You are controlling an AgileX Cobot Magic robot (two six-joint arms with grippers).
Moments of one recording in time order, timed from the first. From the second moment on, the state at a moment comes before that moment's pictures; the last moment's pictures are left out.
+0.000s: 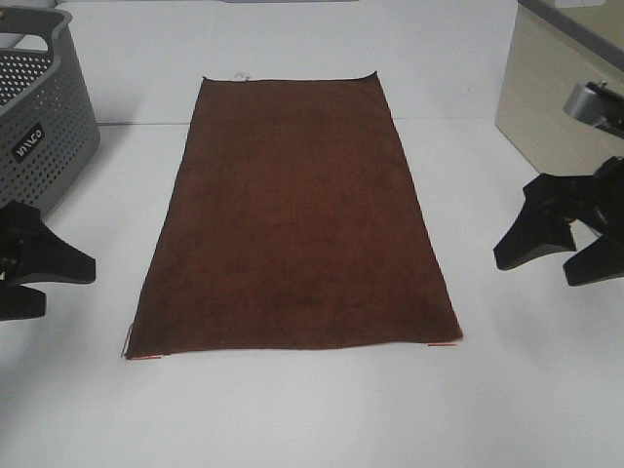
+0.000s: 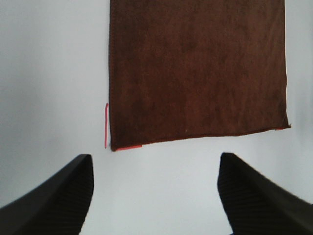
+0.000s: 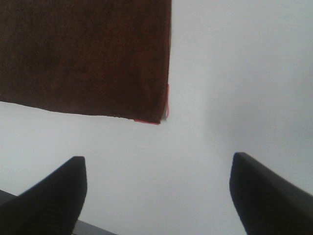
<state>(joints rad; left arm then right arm) 0.08 1.52 -0.54 -1.24 0.62 0.87 0.02 1.49 -0.77 0.56 0.73 -0.43</state>
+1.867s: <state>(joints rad) -0.19 1.97 -0.79 -1.43 0.51 1.00 0.16 1.97 -0.89 0.92 0.58 -0.66</state>
